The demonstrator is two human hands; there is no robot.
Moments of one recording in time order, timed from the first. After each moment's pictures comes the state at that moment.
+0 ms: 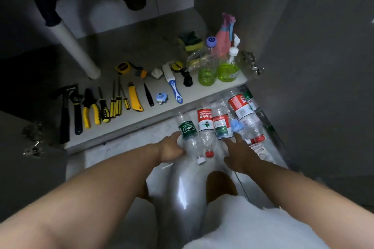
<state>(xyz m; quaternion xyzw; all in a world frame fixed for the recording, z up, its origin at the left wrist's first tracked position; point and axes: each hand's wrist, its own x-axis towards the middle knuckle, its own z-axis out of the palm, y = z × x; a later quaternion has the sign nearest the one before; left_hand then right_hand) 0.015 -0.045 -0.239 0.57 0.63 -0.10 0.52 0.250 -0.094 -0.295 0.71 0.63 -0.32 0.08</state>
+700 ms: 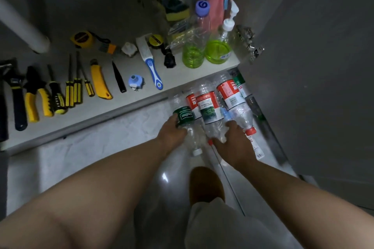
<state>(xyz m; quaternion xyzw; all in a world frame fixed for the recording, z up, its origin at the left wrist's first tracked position) 0.077 -0.015 -0.315 0.44 0.65 0.11 0.61 0.264 -0.082 -0.323 0.80 0.52 -0.30 -0.08</state>
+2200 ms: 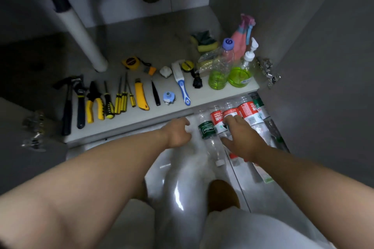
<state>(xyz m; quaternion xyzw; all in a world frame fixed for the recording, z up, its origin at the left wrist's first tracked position) 0.008 0.006 -0.239 0.64 0.63 -0.05 0.44 0.241 -0.027 -0.256 0.64 0.72 -0.25 -0.03</state>
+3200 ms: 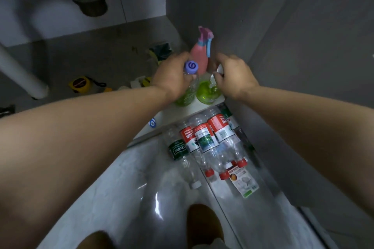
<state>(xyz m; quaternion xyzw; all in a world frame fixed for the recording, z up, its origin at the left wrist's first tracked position) 0.109 0.156 -0.176 0.78 0.51 0.27 0.25 0.302 0.125 -0.167 0.69 0.70 -0.06 -0.16</state>
